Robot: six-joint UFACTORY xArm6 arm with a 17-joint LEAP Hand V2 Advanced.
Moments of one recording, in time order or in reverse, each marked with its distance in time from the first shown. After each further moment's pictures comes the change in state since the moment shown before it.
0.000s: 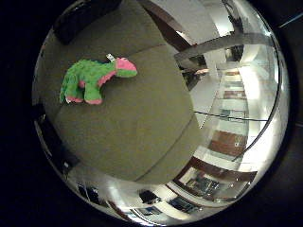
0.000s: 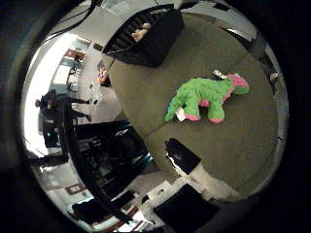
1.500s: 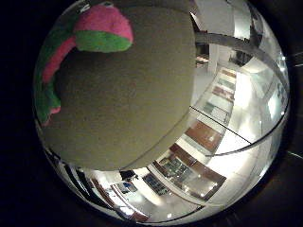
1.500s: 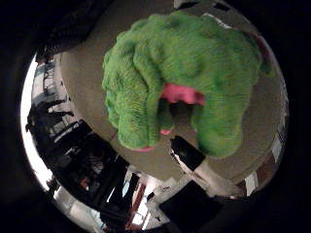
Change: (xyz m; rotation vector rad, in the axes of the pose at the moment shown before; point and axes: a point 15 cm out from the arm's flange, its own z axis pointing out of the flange) arm -0.010 -0.029 0.146 -0.400 0.115 -0.026
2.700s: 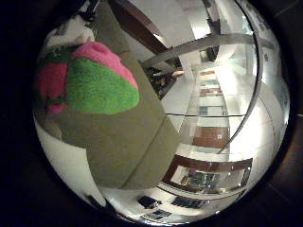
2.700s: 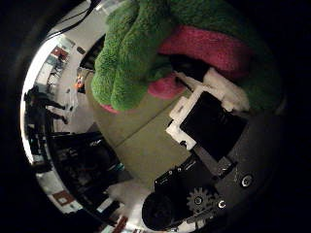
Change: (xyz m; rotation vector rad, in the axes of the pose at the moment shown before) arm 0.080 0.092 -0.244 0.536 0.226 0.132
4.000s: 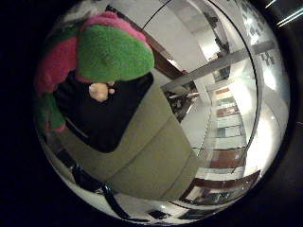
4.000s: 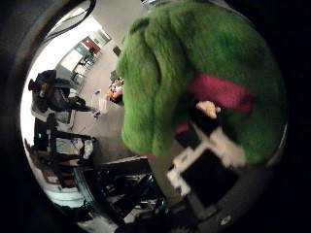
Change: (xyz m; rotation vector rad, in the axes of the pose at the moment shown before) arm -0.273 -0.223 -0.109 0.226 -0.307 -0.092
